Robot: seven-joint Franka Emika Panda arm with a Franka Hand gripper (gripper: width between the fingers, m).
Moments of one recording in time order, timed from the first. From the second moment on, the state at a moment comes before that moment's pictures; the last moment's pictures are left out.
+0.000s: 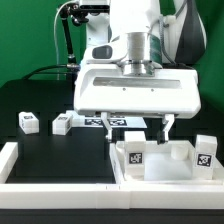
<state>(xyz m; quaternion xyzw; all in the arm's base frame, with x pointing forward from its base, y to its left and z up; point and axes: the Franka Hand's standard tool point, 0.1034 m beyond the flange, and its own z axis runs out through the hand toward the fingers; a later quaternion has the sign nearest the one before) 0.659 -0.008 0.085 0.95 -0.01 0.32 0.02</state>
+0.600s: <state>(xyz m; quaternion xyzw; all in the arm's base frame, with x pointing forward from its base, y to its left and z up) 0.671 -0.013 0.086 0.98 -0.02 0.18 -0.03</state>
